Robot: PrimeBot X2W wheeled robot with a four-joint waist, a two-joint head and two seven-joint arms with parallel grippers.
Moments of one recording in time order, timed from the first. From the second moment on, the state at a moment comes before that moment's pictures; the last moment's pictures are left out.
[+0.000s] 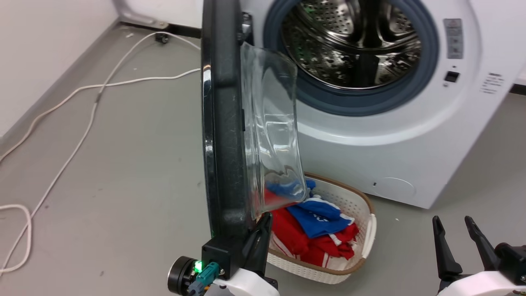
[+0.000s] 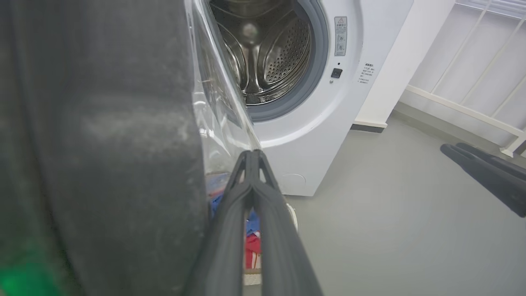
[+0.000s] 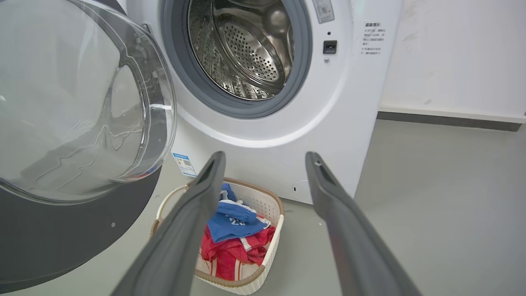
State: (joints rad) left arm -0.07 0.15 -0.61 -0.03 -0.38 0.26 -0.05; right arm 0.12 -0.08 -0.10 0.02 0.18 0.13 -0.07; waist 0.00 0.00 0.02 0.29
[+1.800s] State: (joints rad) left arm -0.36 0.50 -0.06 0.46 -0.67 0.17 -0.20; right arm 0.00 -0.19 -0.08 0.00 0.22 0.13 -0.04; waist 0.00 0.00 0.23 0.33
